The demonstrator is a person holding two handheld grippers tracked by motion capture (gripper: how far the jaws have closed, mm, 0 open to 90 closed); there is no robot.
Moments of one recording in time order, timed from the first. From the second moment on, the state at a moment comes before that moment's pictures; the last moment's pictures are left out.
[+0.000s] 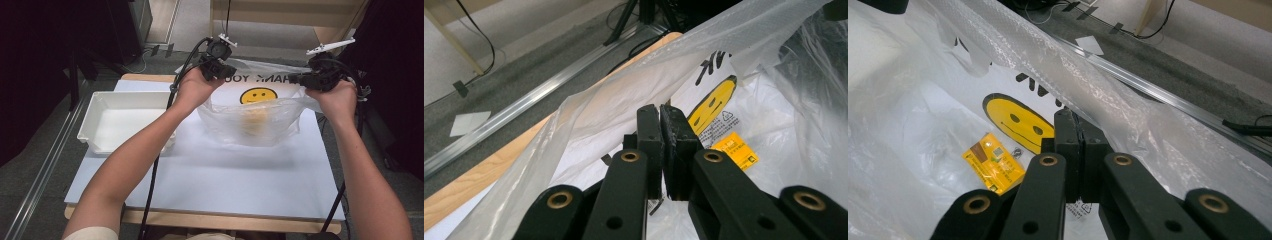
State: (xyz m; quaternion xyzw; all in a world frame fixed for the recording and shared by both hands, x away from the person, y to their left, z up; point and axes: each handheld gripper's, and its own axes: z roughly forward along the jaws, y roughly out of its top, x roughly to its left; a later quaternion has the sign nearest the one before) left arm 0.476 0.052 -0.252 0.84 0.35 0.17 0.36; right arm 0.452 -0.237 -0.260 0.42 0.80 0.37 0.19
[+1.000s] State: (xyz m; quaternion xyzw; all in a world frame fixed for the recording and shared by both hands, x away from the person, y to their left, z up) left arm 0.485 0.054 -0.292 0.83 0.38 0.16 0.37; right arm 0.450 -0.240 -0.307 0.47 0.78 0.37 0.18
